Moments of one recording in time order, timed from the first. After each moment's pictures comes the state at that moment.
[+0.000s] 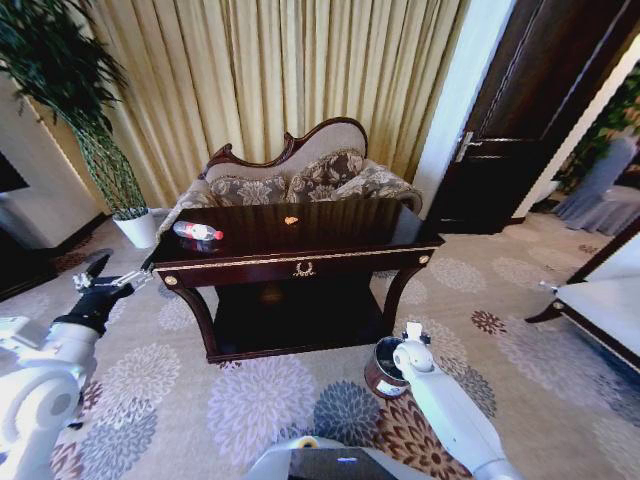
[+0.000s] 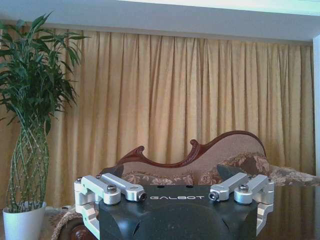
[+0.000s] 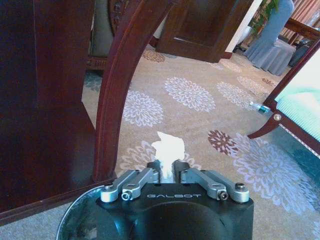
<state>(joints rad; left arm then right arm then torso) 1.62 -1.02 -1.16 -2.32 -0.83 0.29 -0.01 -1.06 1.15 0.28 1.36 0.51 -0.45 0.70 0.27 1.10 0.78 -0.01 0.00</state>
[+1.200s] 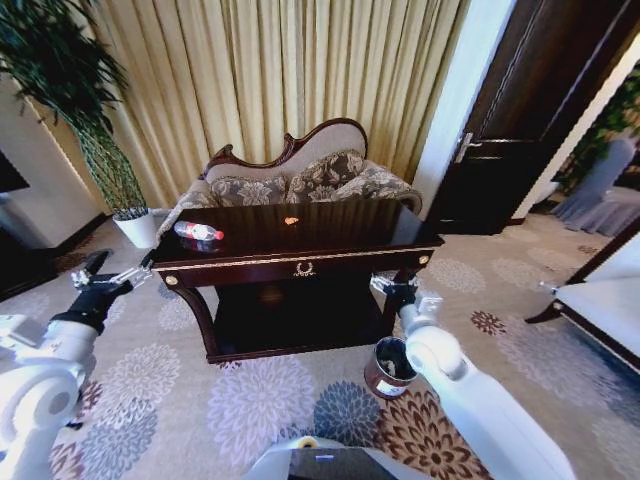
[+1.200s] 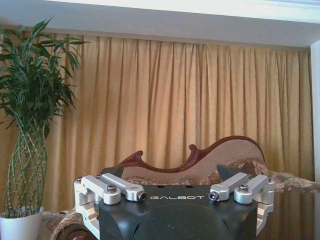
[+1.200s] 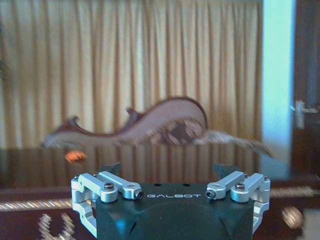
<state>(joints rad) 1.60 -1.02 -1.15 -2.33 -0.83 0.30 -0.02 -1.21 0.92 0.29 2.19 0.62 -0.23 0.49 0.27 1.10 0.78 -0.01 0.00</state>
